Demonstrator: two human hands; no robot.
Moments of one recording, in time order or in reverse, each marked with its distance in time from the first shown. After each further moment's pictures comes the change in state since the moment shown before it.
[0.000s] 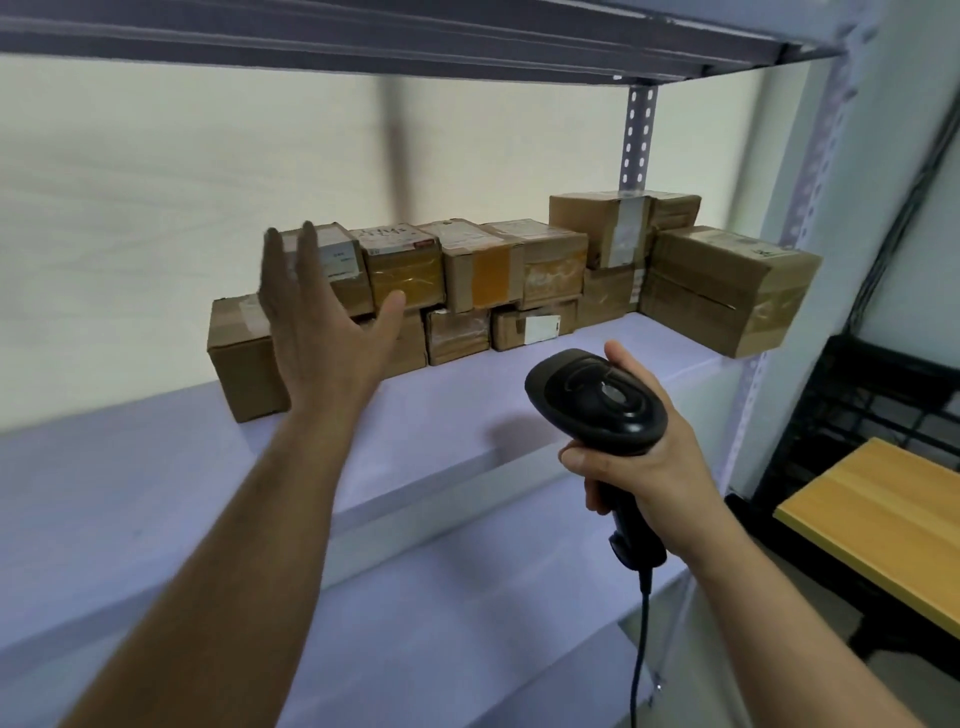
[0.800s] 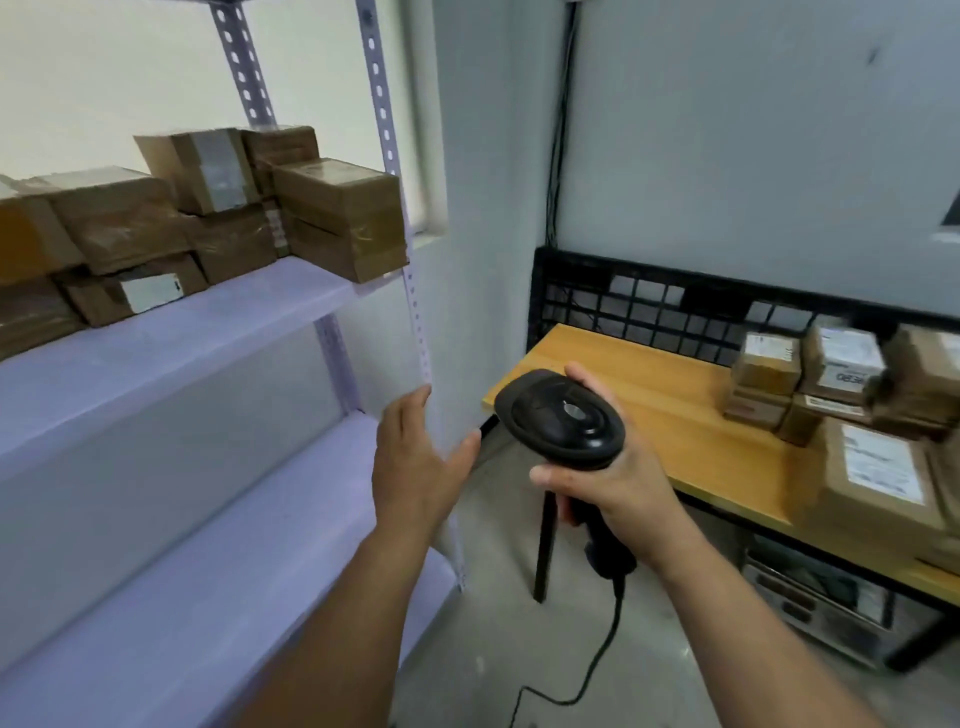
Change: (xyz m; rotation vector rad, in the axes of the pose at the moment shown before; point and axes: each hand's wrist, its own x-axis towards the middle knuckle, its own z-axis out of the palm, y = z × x) left_hand -0.322 0.237 0.155 -0.367 -0.722 0.051; right_hand -0.207 0.027 -0.263 -0.107 0.390 0.149
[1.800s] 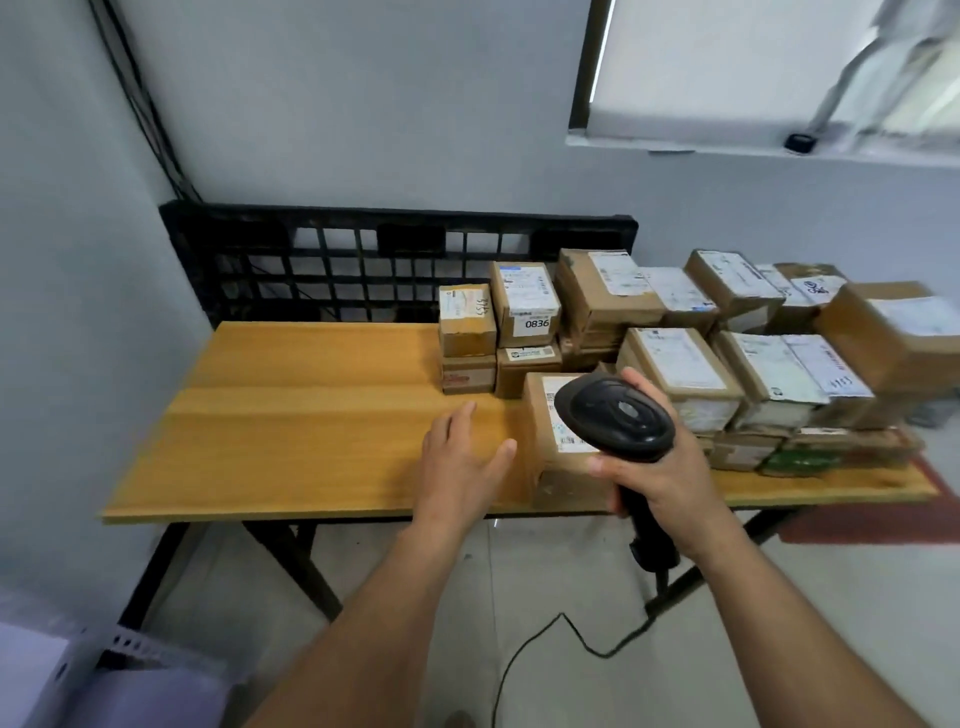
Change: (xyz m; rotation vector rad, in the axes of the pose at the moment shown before) left_hand -0.001 0.183 0.352 -0.139 -0.843 0.213; right_hand -0.037 0.062 -0.309 -0.194 0.712 0.326
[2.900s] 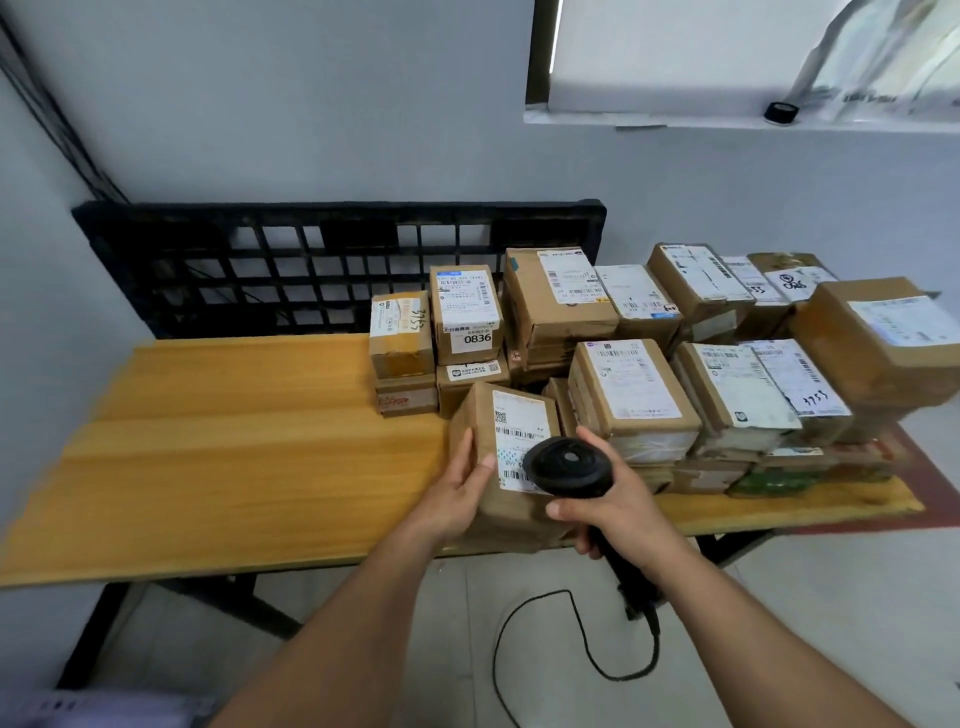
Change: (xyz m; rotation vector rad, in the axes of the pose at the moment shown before) left_hand 0.063 0.015 0.087 -0.216 -0.528 -0.344; right_hand 0.069 0.085 -0.061 -0.057 -0.082 0.377
